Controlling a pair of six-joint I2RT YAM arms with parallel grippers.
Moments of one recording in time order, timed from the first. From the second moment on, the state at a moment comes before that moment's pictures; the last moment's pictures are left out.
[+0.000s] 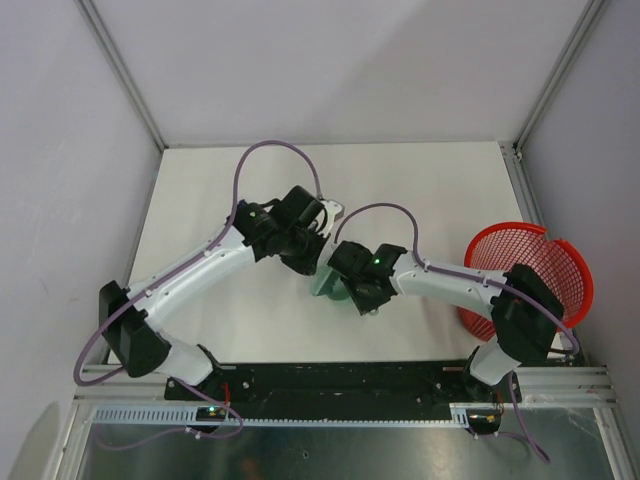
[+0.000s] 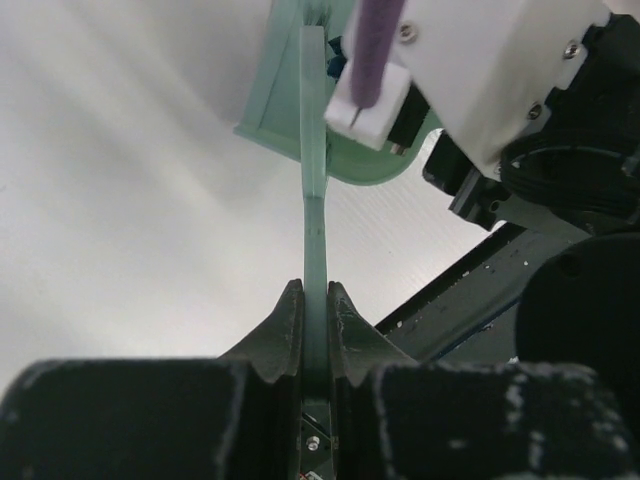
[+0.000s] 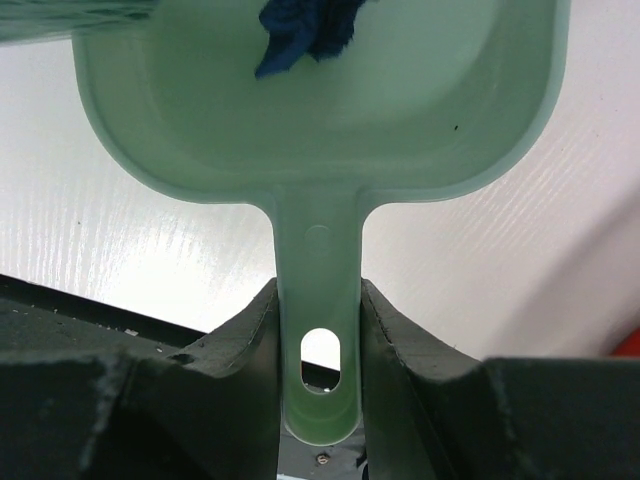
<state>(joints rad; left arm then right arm) -0.81 1.46 1.40 -0.99 0.07 -0.18 0.99 1.60 1.13 -0.85 0.18 0.47</state>
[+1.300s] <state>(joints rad) -0.67 1.63 1.67 -1.17 -0.35 -0.22 1.10 1.66 1.13 -0.74 0.21 0.57</state>
